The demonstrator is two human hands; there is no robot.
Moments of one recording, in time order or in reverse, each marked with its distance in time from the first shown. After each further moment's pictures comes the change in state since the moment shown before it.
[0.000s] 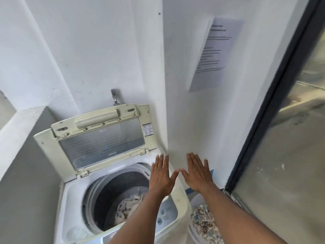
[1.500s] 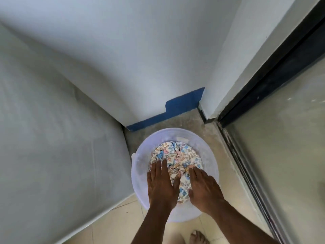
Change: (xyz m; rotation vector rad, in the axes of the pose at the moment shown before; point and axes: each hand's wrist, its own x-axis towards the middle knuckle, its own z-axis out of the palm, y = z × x) left_hand 0.051 0.022 0.646 -0.090 -0.221 -0.452; right_hand 0.067 0.388 0.501 0.017 -0.579 -0.075
